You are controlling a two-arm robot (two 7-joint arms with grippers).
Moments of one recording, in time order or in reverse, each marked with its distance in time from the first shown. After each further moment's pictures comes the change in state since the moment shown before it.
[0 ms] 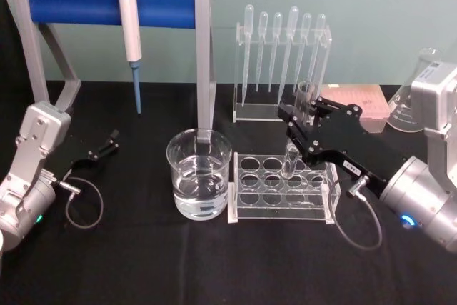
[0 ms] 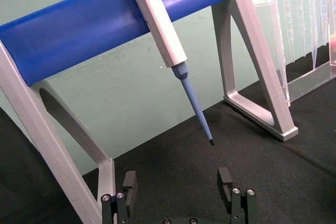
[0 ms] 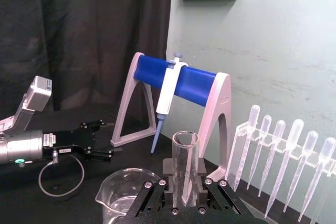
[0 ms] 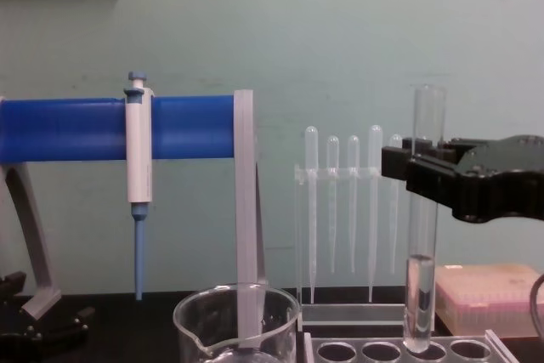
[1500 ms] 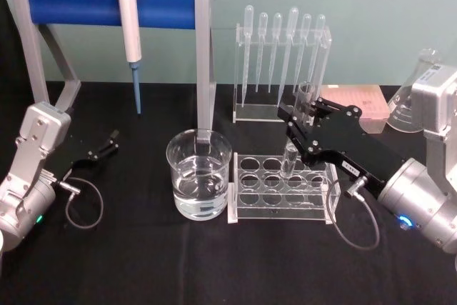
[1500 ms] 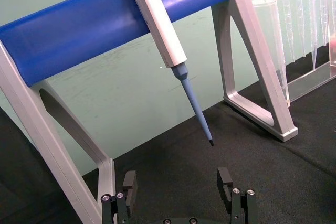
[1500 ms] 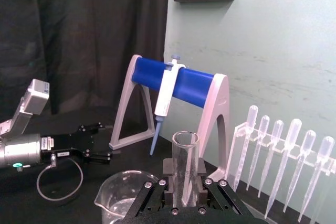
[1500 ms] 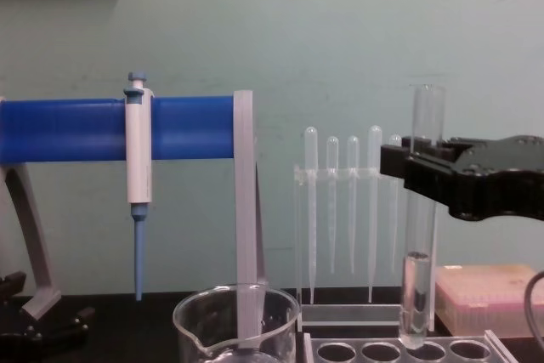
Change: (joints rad) left arm 0.000 0.000 0.000 0.000 0.000 0.000 0.000; right arm -0.010 -0.023 0.009 0.004 -0.010 -0.007 -0.001
